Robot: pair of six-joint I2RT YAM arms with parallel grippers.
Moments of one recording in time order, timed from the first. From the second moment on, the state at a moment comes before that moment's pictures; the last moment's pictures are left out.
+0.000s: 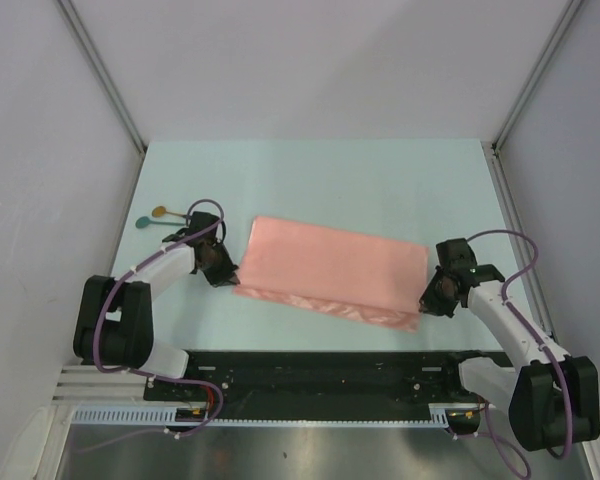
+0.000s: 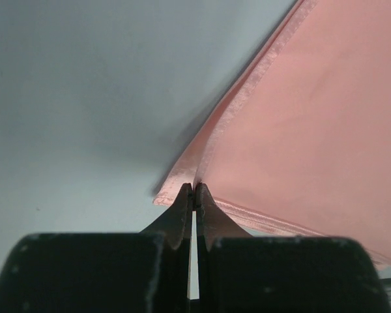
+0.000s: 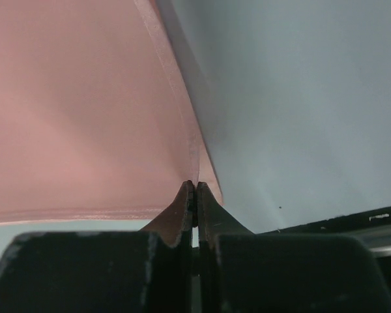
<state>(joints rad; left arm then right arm) -0.17 1.45 0.78 -0.53 0.11 -0.70 0.15 1.03 0.63 -0.78 0.01 0.72</state>
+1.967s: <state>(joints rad) -0.18 1.50 0.79 -0.54 0.05 -0.67 0.25 1.02 0.47 -0.75 0.04 0.95</state>
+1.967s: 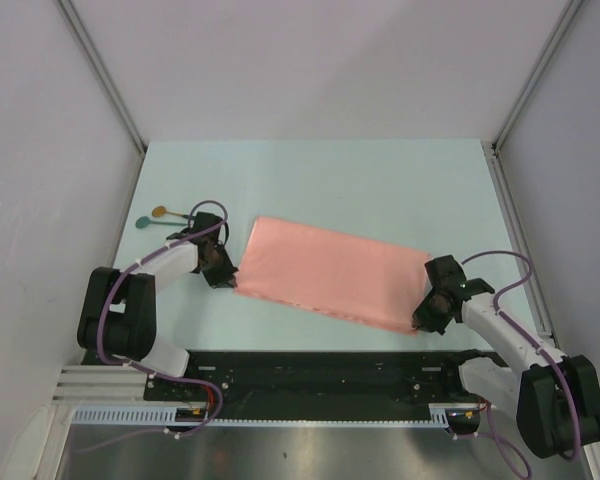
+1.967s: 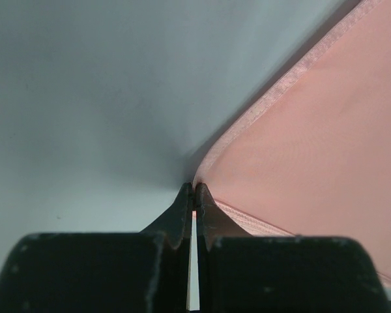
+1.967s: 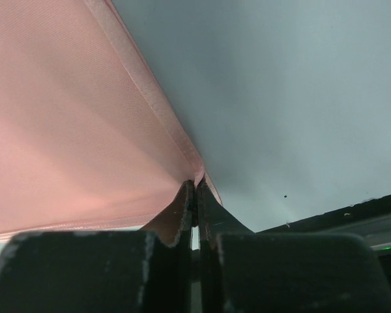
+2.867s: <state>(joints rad) -0.18 1.44 0.72 -0.53 0.04 -0.68 0.27 0.92 0.46 -0.82 0.04 0.99</state>
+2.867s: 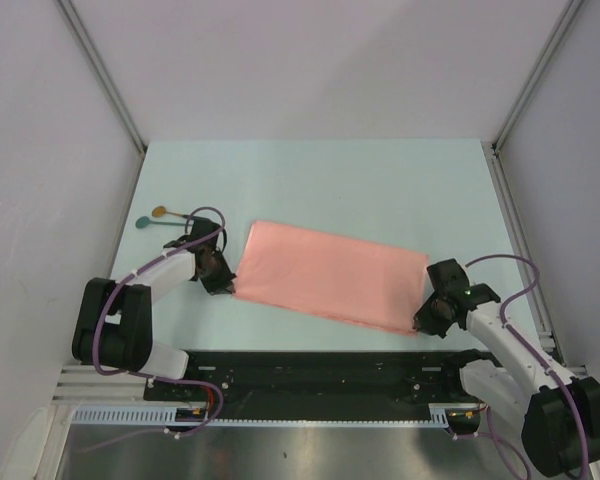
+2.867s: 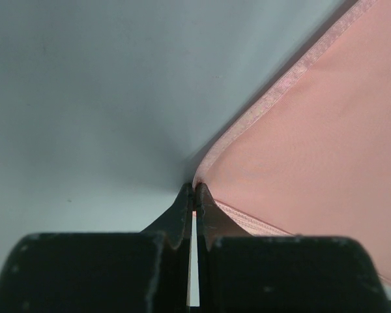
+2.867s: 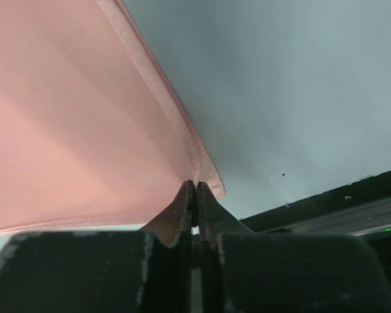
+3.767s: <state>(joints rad) -0.18 1.28 0.71 -0.60 0.01 -0.69 0.29 0.77 0.51 -0.91 0.04 1.01</state>
